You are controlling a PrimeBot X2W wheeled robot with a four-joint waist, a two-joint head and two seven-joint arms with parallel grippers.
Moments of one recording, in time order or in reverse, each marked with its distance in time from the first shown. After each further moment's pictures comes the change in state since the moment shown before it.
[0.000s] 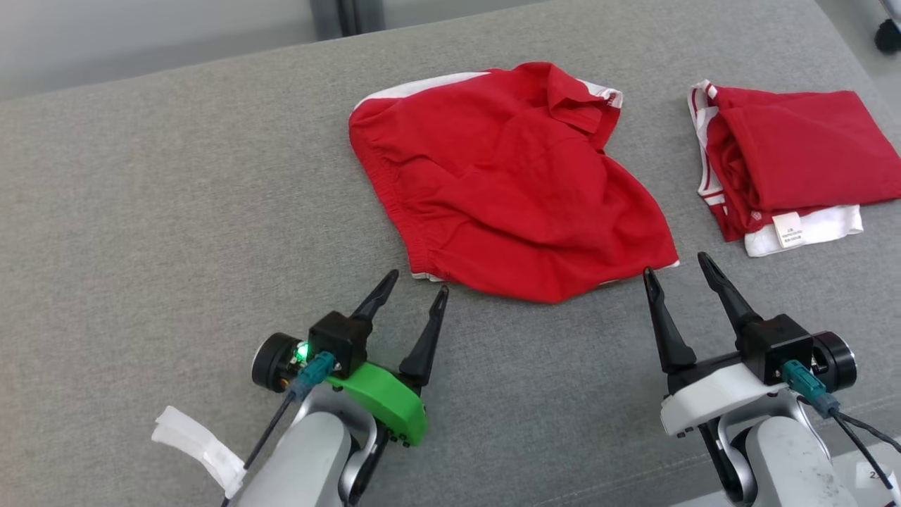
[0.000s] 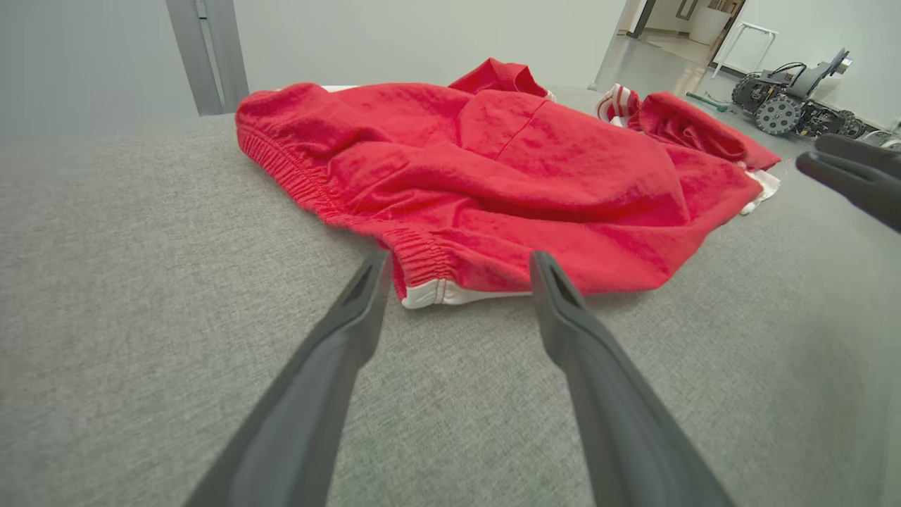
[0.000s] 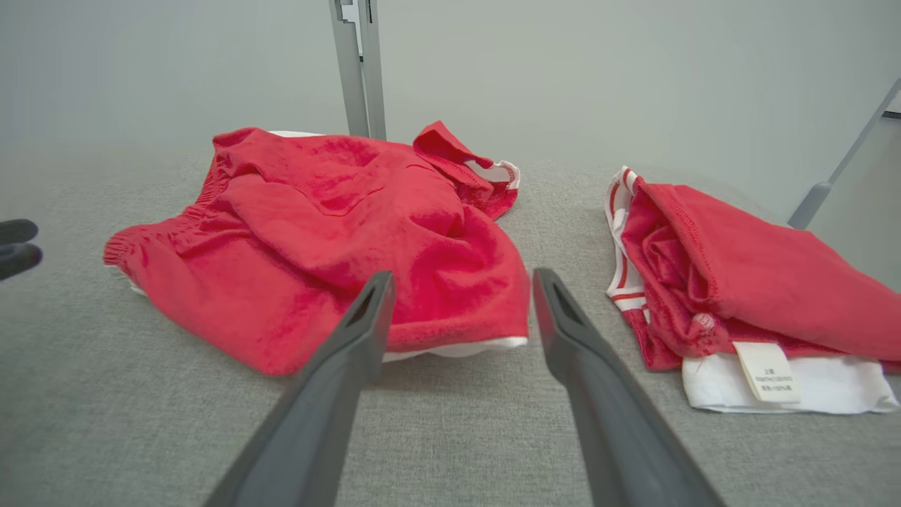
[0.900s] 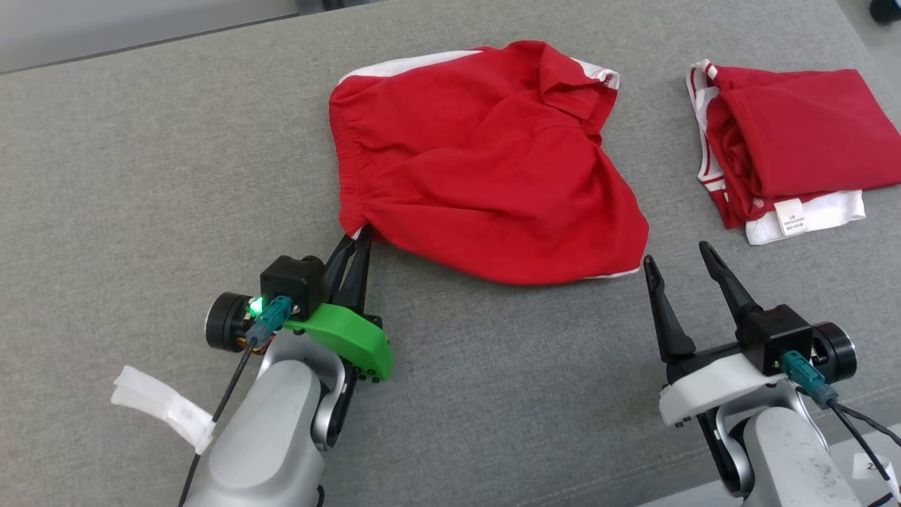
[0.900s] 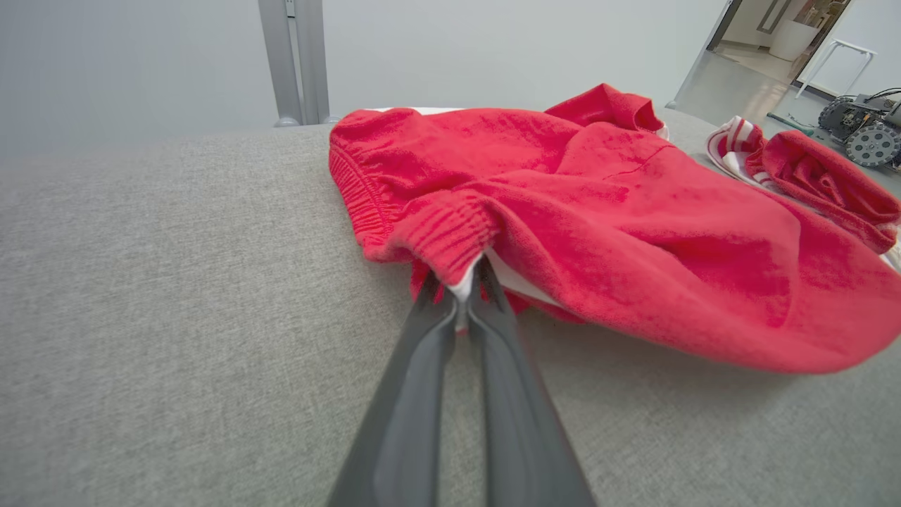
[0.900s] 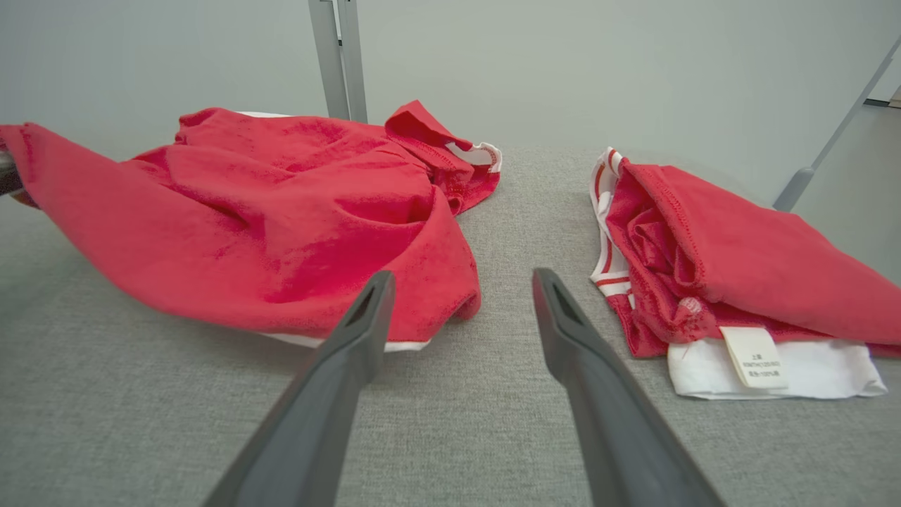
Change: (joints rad) left arm -0.137 0.003 0.076 0.095 -0.041 0.085 0.000; right arm -0.023 0.012 -0.014 0.002 -0.015 0.000 0.000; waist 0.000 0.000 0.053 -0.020
